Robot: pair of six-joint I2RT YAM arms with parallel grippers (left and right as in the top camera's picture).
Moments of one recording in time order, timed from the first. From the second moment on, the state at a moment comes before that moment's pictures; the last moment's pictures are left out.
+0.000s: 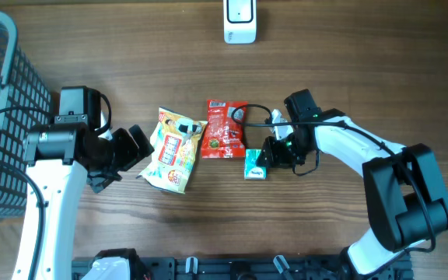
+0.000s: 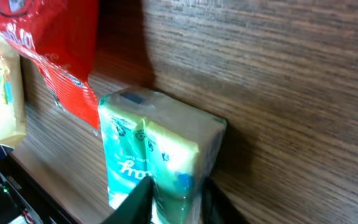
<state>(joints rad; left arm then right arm) 0.03 1.24 1.15 -1.31 0.19 -0.56 0.33 1.80 0.93 -0.60 -0.58 0.21</state>
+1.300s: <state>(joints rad) 0.03 1.24 1.15 -1.31 0.19 -0.56 0.06 1.80 0.98 0.04 -1.56 0.31</state>
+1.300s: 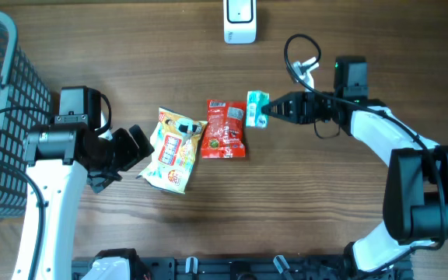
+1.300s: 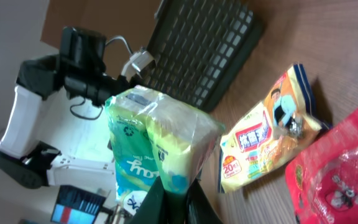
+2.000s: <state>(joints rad) 0.03 1.24 1.15 -1.31 0.19 -0.56 0.20 1.80 0.99 0.88 -1.56 1.17</state>
